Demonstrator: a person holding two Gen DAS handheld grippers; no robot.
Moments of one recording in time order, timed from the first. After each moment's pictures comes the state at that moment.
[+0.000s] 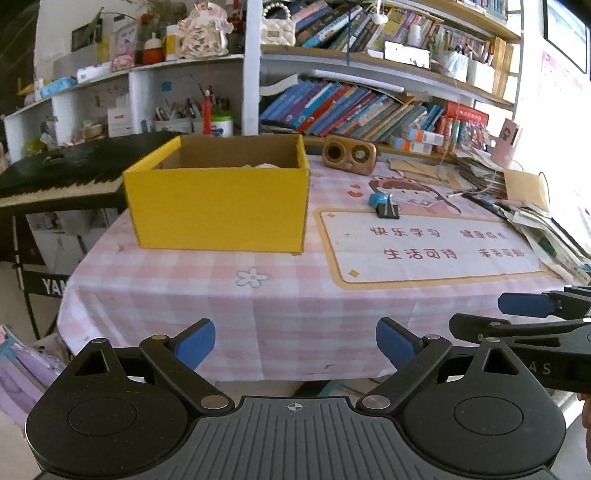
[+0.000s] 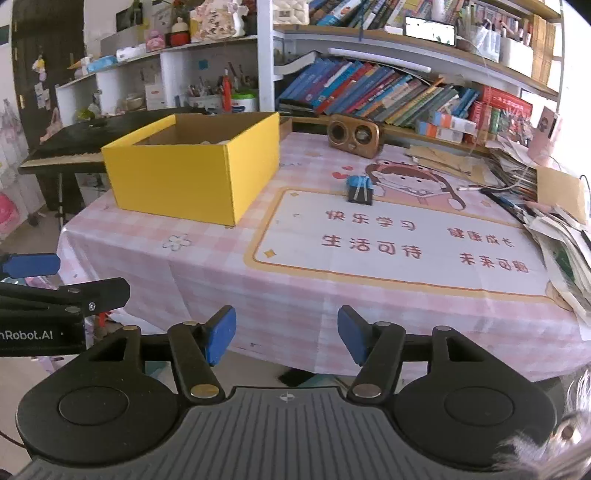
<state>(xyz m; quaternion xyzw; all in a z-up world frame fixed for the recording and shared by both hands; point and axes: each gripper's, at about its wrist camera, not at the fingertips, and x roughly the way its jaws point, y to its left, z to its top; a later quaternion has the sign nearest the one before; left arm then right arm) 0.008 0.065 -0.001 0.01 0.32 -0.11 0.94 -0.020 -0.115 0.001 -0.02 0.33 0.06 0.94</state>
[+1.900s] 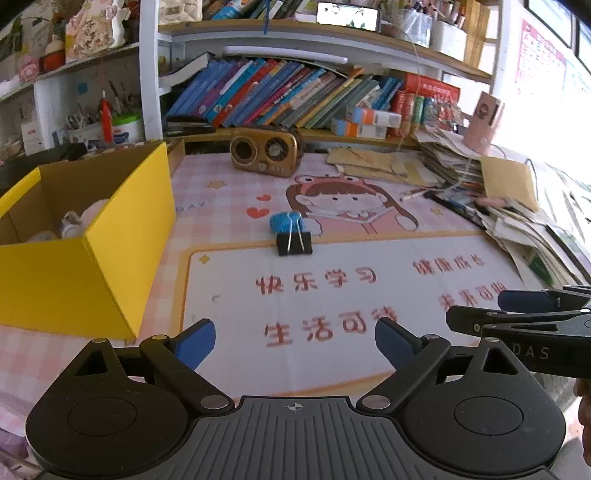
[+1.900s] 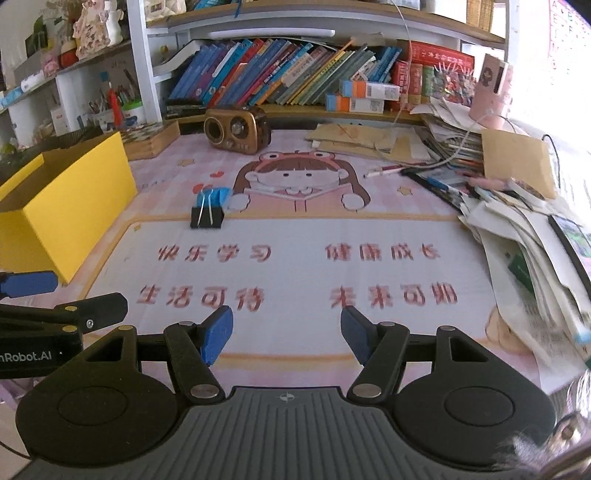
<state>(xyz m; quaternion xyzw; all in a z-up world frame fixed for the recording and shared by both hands) 0.140 -0.108 -0.015 0.02 0.34 -0.15 0.93 0.107 -0.288 -0.008 0.03 0.36 -0.01 0.93</state>
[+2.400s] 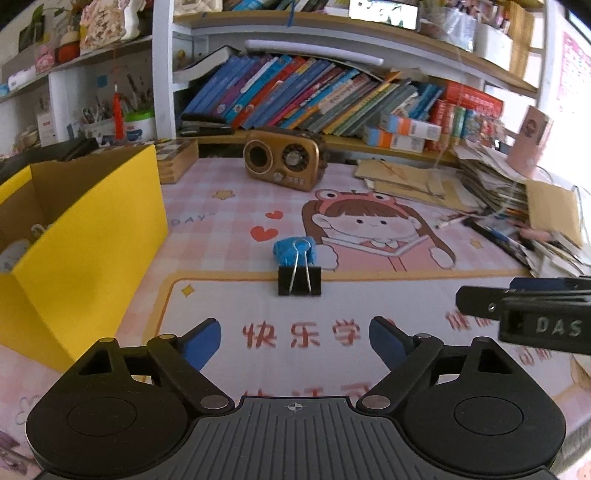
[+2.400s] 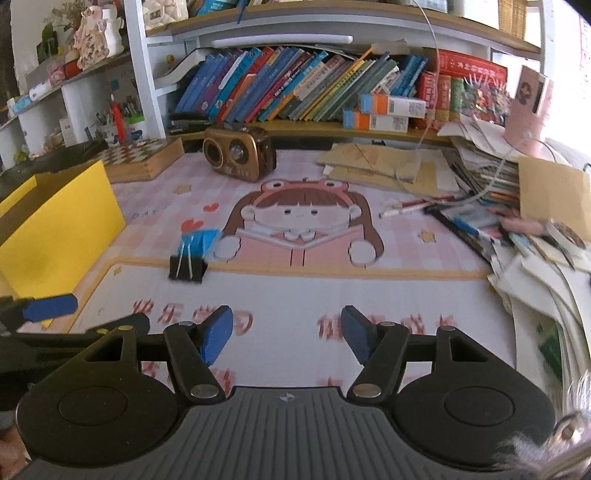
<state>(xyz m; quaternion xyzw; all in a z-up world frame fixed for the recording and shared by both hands) 0.204 -0.149 -0.035 0.00 0.34 -0.09 0.94 0.190 -0.326 -0.005 0.03 0.35 0.04 0.94</state>
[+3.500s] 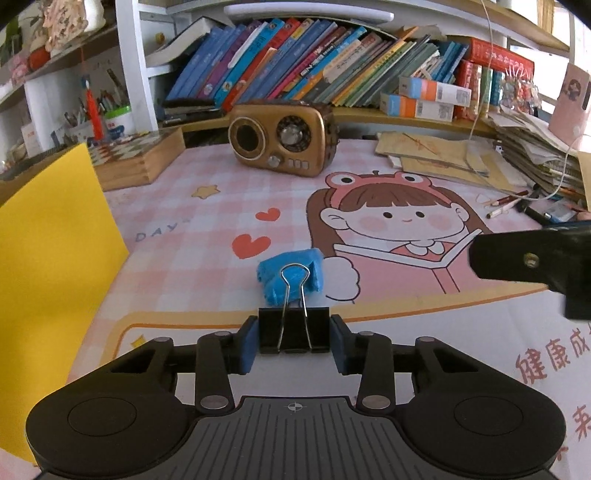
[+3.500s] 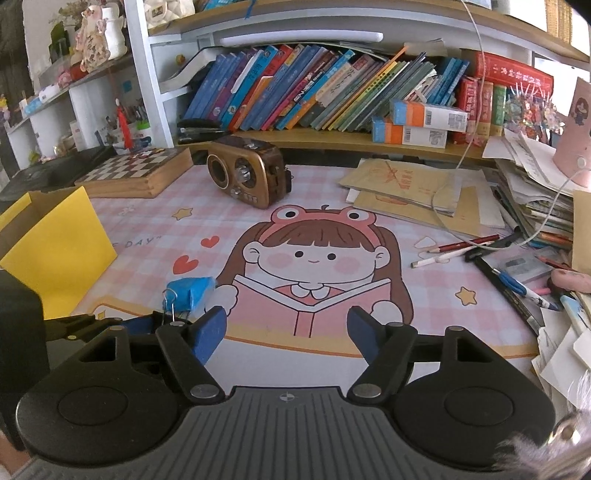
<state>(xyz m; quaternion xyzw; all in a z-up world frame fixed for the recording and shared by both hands) 0.287 -0.187 -0.073 0.05 0.36 -0.06 0.93 0.280 -0.338 -0.009 0.02 0.35 0.09 0.93</state>
